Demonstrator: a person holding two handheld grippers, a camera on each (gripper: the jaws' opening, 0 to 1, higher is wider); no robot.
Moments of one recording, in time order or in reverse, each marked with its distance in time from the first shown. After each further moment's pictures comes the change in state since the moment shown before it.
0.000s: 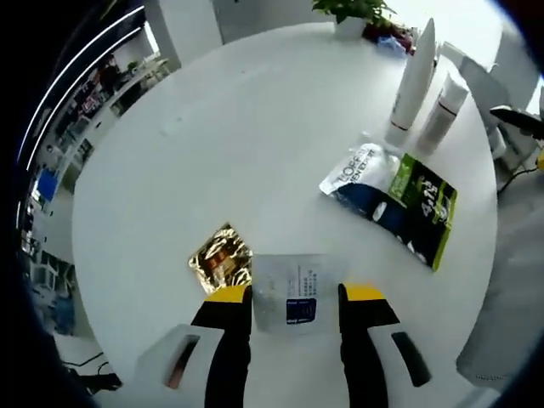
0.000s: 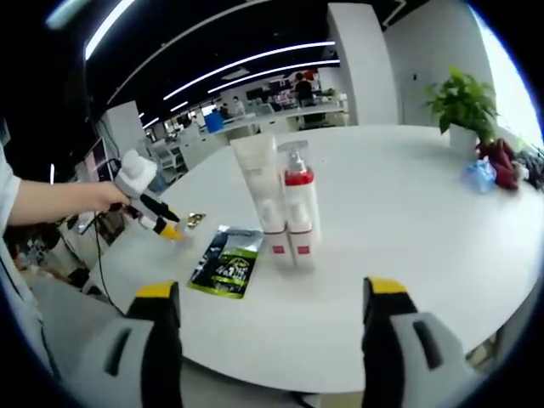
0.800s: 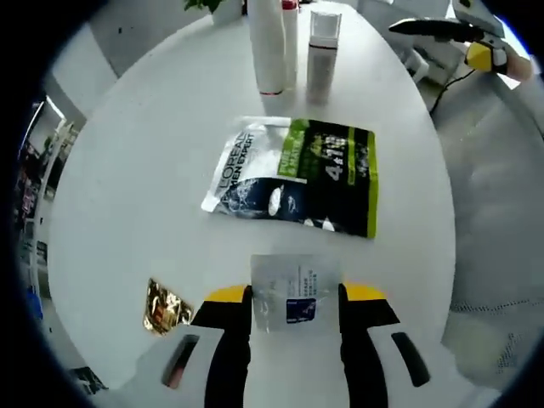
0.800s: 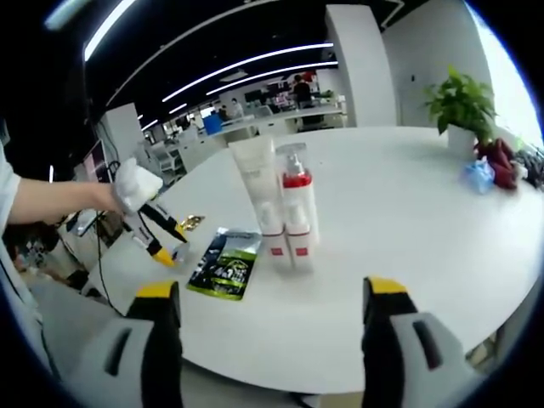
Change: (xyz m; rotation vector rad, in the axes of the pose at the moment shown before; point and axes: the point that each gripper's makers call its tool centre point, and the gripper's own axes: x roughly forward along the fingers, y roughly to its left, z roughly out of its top) left arm 0.010 -0.083 -0.001 0.414 0.084 -0.274; right arm -0.001 -0.001 0.002 0.004 -0.010 -0.007
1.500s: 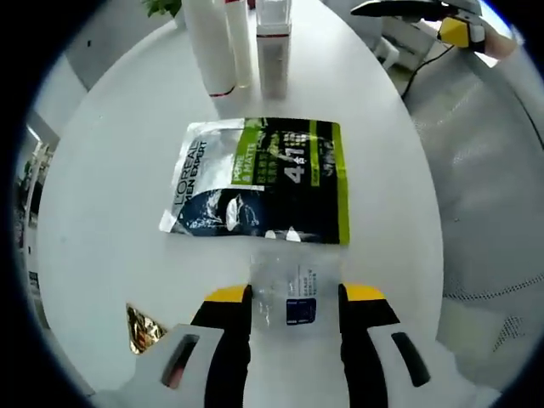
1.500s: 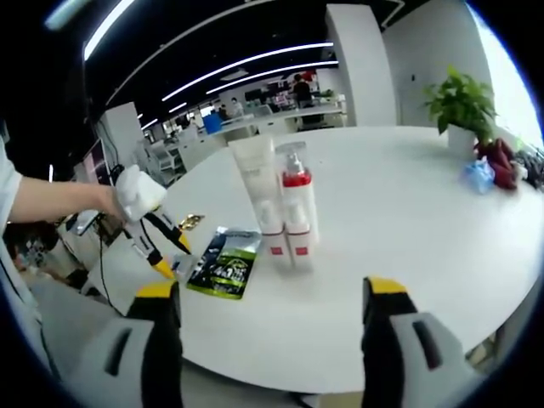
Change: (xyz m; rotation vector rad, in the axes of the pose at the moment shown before) left arm 0.011 -0.015 0.001 0.065 0.024 -0.063; right arm 0.000 0.000 -0.001 -0.003 0.006 -0.001
